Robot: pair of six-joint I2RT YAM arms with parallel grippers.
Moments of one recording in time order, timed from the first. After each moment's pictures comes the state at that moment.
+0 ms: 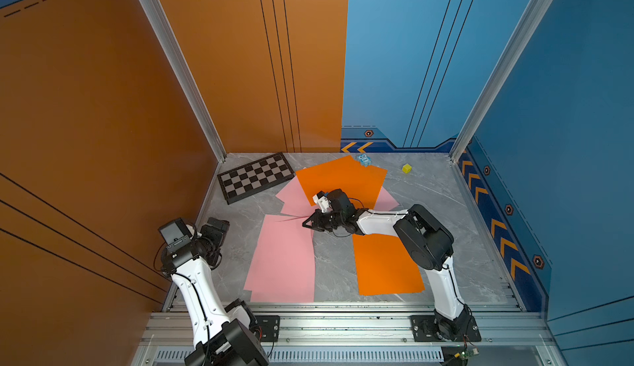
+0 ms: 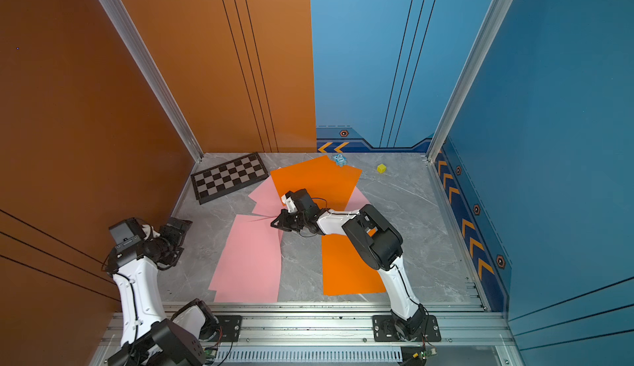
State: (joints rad) left arm 0.71 0.92 0.75 -0.76 0.48 -0.67; right arm 0.76 2.14 1.31 0.22 -0.59 0.90
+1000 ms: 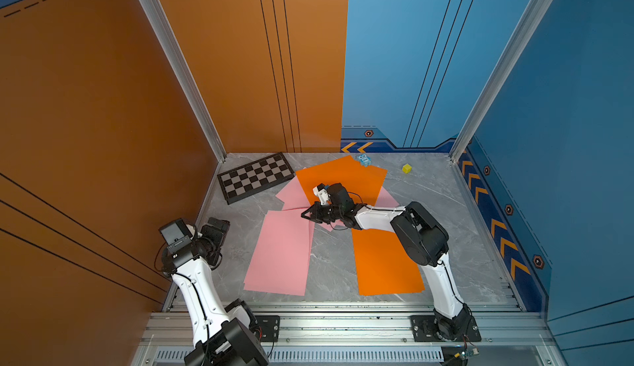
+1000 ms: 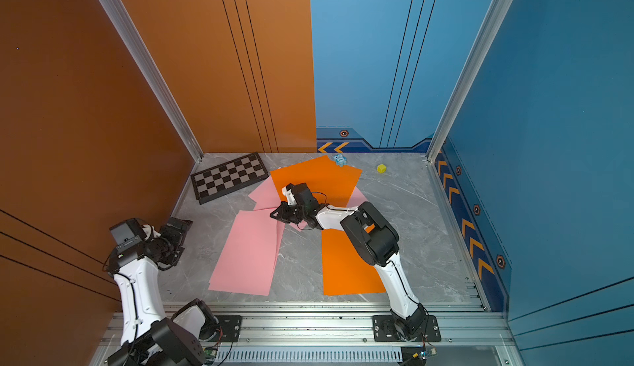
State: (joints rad) left arm 0.71 0.93 0.74 -0.74 0.49 -0.67; right arm 0.73 2.20 1.41 0.24 -0.56 0.91
